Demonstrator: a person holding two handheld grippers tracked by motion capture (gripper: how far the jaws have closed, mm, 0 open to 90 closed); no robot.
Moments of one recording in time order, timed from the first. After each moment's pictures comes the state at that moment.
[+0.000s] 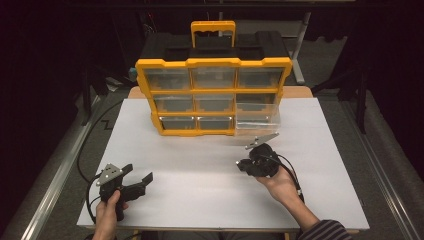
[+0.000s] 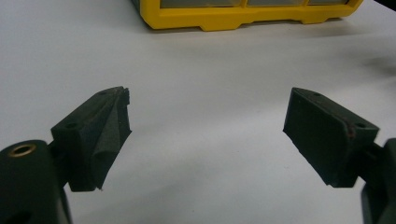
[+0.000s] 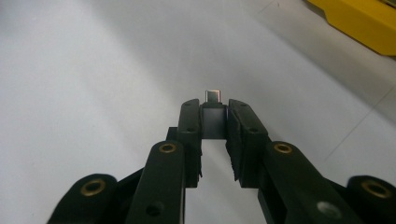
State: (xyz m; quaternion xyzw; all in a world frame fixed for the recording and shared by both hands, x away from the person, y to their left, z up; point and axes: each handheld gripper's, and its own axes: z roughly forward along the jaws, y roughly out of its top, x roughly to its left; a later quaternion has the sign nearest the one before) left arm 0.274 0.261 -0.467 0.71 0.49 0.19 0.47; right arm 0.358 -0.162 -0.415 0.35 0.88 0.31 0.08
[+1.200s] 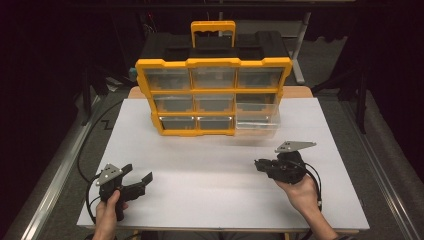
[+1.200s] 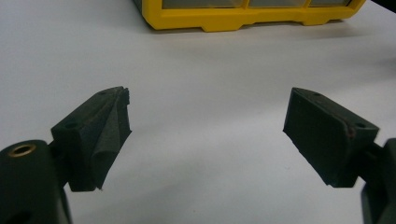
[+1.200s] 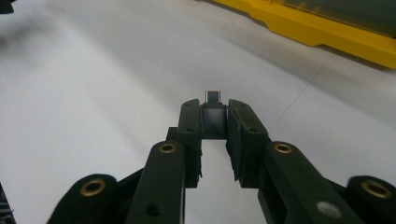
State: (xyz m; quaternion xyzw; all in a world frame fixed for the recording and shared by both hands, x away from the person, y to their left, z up) left arm 0.274 0.262 -0.467 0.71 0.49 0.19 0.47; right arm 0.333 -0.221 -0.410 0.39 0.83 0.40 0.10
